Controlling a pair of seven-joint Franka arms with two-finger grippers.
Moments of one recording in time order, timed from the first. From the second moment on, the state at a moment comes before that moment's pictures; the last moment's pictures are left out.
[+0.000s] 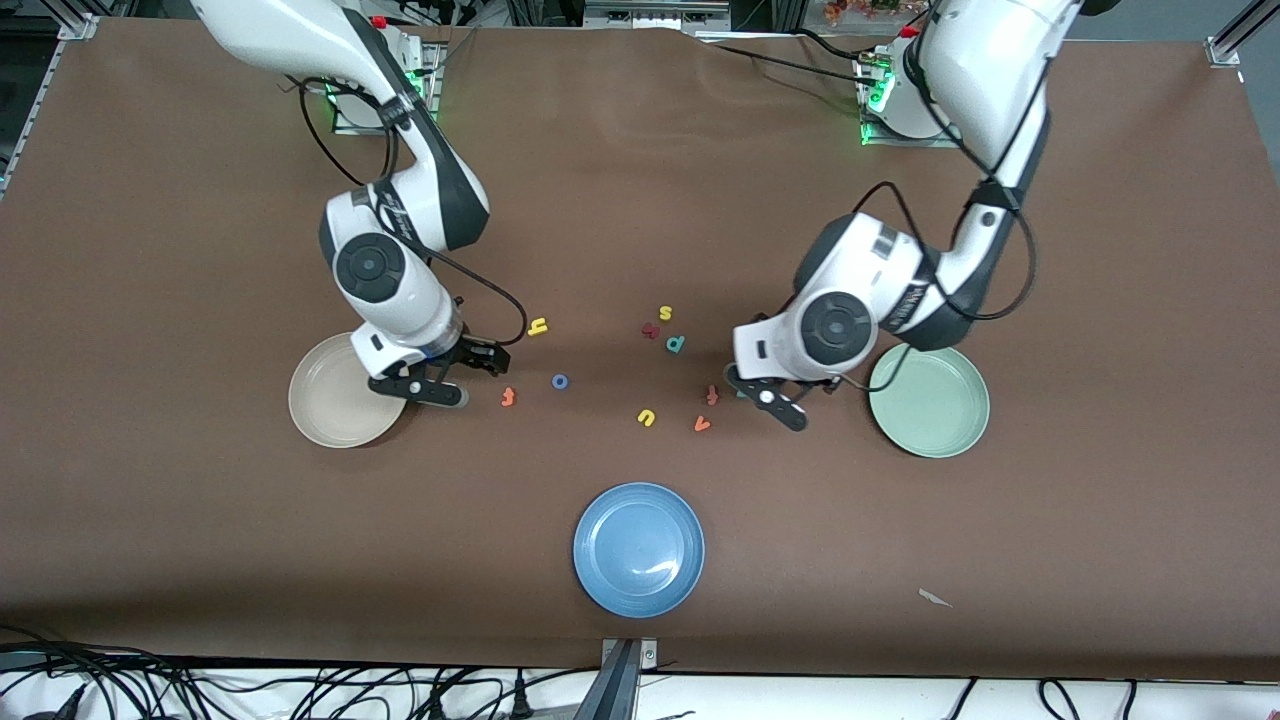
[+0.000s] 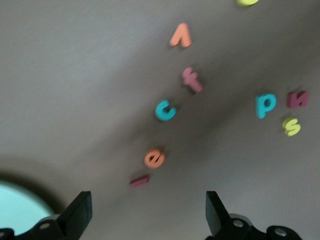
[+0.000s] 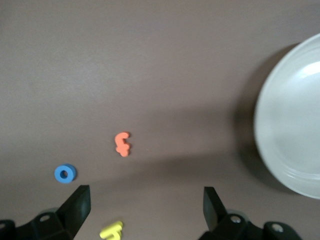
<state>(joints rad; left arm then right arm) -0.36 0.64 -0.16 -1.50 0.03 1.90 0.15 0.43 0.48 0.00 -1.84 0.02 2.33 0.59</state>
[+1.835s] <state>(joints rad) -0.40 0.82 -0.15 -1.51 0.05 2.18 0.41 0.43 0.72 0.03 -1.69 0.03 2.42 0.59</state>
